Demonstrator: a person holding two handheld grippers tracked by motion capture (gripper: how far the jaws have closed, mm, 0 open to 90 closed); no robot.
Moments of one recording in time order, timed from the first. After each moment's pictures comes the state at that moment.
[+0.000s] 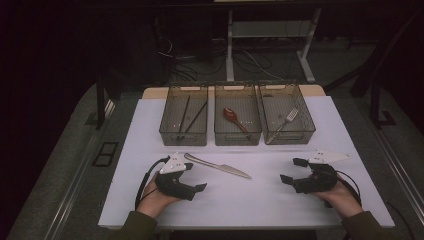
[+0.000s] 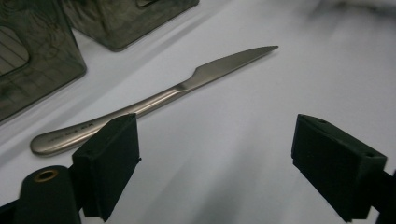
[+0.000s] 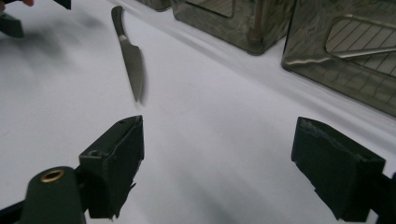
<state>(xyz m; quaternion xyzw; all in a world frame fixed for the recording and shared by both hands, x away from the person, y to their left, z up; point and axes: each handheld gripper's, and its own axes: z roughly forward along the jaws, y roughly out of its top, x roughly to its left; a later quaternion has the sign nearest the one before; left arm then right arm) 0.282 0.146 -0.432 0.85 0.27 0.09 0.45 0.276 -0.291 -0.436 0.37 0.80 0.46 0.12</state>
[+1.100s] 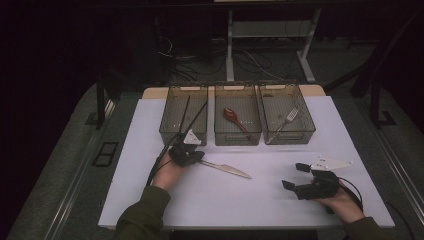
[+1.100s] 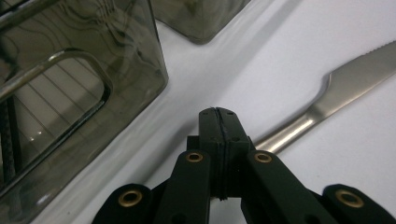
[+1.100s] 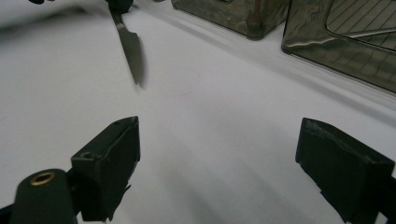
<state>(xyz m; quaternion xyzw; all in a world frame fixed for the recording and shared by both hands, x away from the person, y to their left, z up) 0.366 0.121 -0.442 0.89 0.29 0.12 0.32 0.265 -0.296 -0.447 0.37 0.80 0.45 0.12</state>
